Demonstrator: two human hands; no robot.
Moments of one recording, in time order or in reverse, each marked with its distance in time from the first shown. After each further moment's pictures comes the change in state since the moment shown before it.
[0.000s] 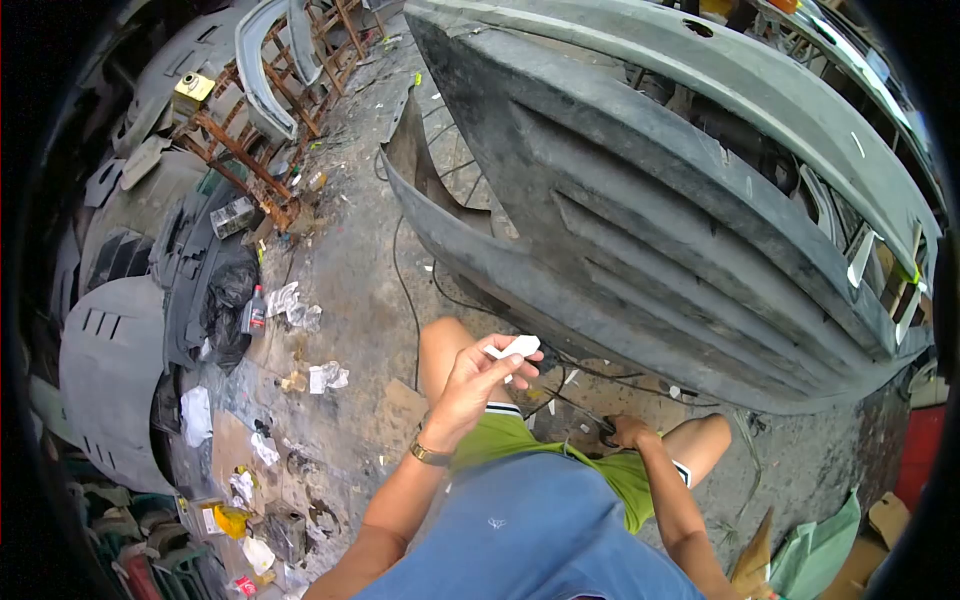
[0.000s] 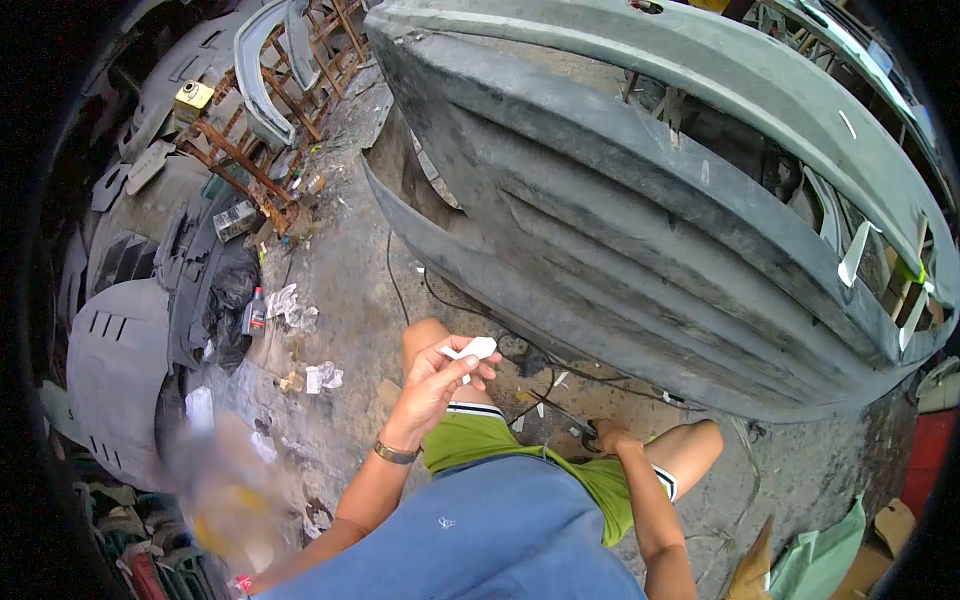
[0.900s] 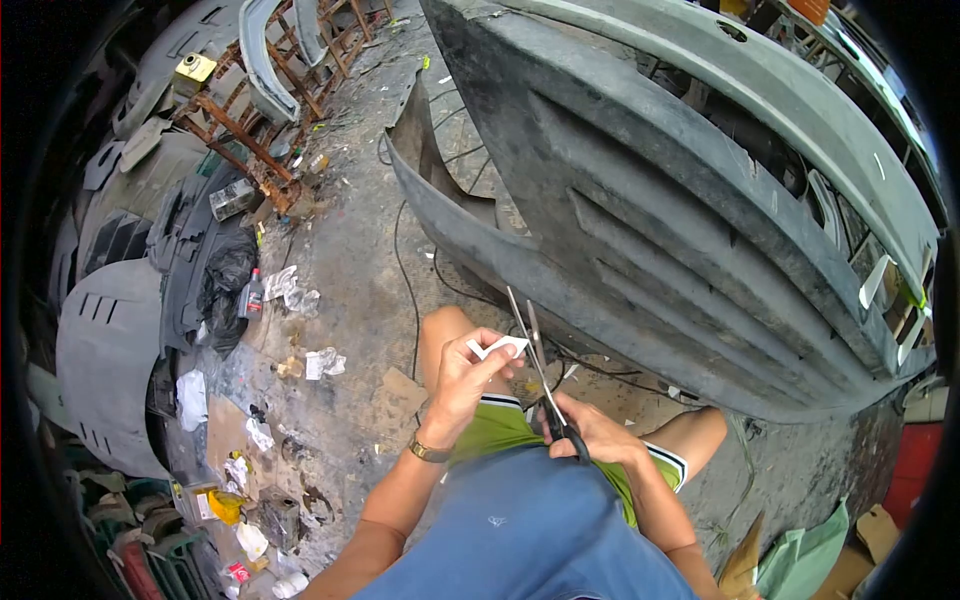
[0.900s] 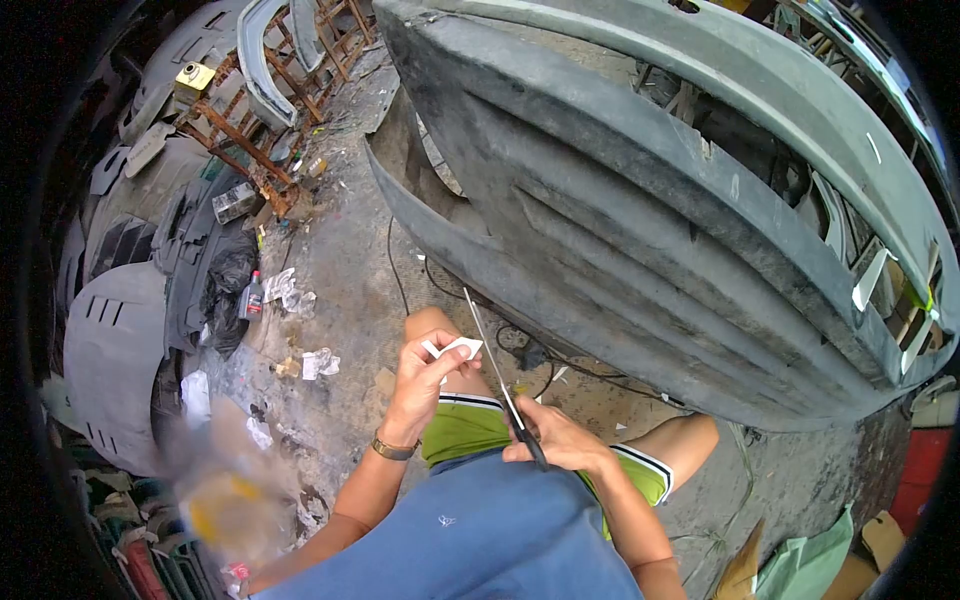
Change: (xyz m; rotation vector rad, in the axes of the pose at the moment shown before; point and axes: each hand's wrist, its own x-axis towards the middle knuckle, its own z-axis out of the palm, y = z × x) left_hand 0.002 -0.005 -0.011 0.082 0.184 0.090; right_hand -0.082 -0.187 -0.101 0.758 -0.058 -0.539
